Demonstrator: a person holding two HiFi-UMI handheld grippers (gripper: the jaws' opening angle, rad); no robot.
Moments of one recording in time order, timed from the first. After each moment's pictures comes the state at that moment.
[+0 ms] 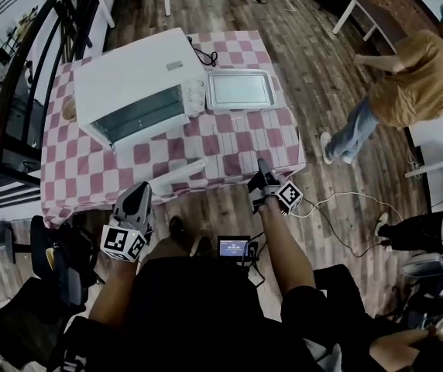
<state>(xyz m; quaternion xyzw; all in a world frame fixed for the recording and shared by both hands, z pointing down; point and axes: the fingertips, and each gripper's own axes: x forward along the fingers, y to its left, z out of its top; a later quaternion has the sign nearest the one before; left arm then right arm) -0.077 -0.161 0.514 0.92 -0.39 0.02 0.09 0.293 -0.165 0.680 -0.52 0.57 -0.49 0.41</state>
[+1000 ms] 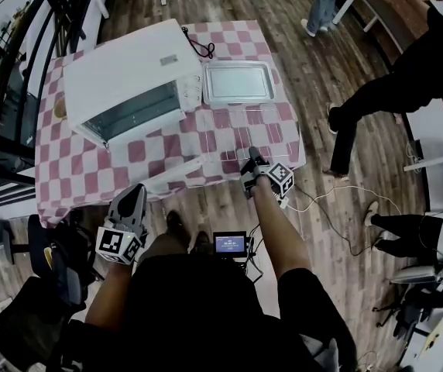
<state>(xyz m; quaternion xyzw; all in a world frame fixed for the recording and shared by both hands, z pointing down) -0.078 -0.171 0.530 0.92 -0.38 0.05 0.11 0.294 -0.216 0.745 -0.57 0.50 -0.55 0.35</state>
